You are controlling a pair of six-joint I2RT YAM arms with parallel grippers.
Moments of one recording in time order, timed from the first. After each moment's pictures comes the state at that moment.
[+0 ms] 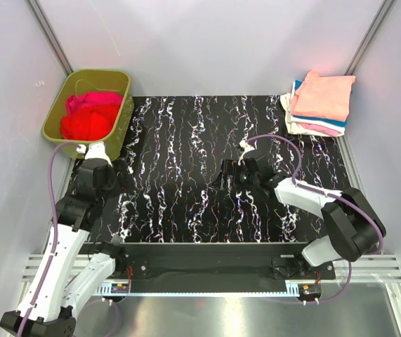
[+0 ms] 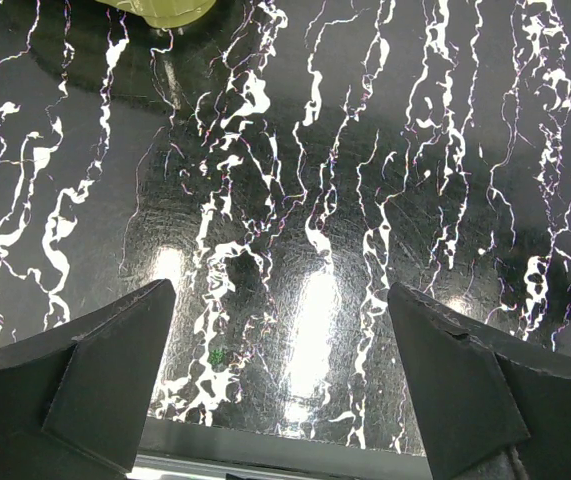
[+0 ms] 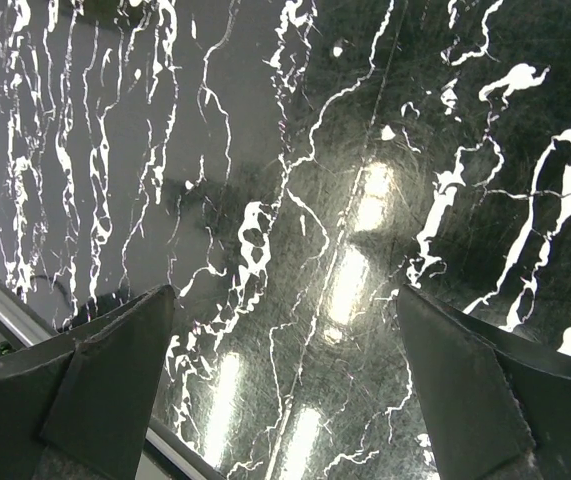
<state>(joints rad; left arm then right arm) -0.24 0.70 0.89 -0.86 -0.26 -0.37 0.58 1.47 0.73 0.07 -0.20 0.61</state>
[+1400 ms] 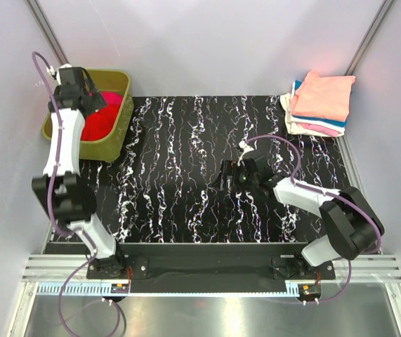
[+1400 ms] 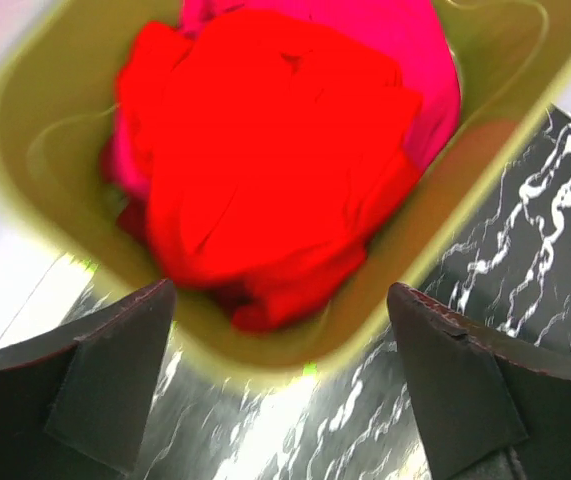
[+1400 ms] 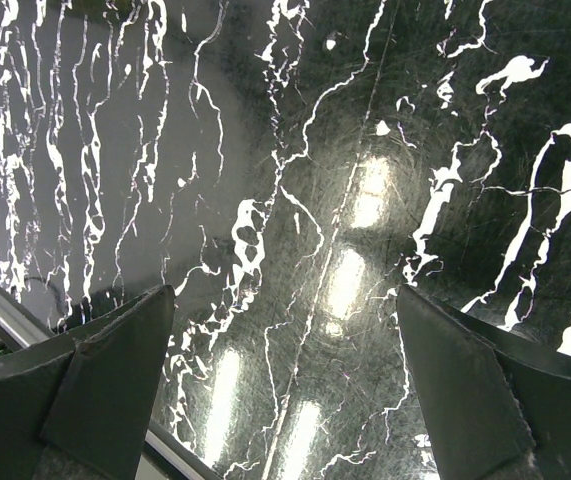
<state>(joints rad) 0.14 1.69 1.78 -0.76 -0.30 -0.35 0.58 1.48 0.73 0.06 -0.20 0.61</state>
